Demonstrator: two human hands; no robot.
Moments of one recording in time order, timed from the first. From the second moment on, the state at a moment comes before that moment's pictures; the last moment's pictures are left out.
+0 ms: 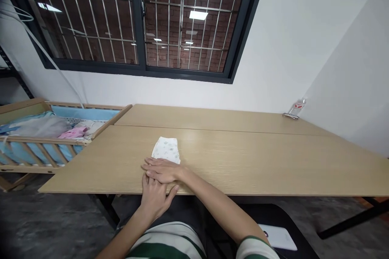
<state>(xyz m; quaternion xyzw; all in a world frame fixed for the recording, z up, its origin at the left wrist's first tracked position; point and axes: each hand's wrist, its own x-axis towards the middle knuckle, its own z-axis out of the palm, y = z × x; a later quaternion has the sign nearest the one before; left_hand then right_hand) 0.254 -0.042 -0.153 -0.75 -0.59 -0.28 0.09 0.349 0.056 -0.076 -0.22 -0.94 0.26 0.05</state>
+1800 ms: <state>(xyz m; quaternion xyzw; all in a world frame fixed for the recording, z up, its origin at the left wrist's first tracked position) 0.160 0.020 -0.125 -0.86 -0.41 -0.28 -0.04 0.428 0.014 -0.078 -0.40 -0.89 0.15 0.15</state>
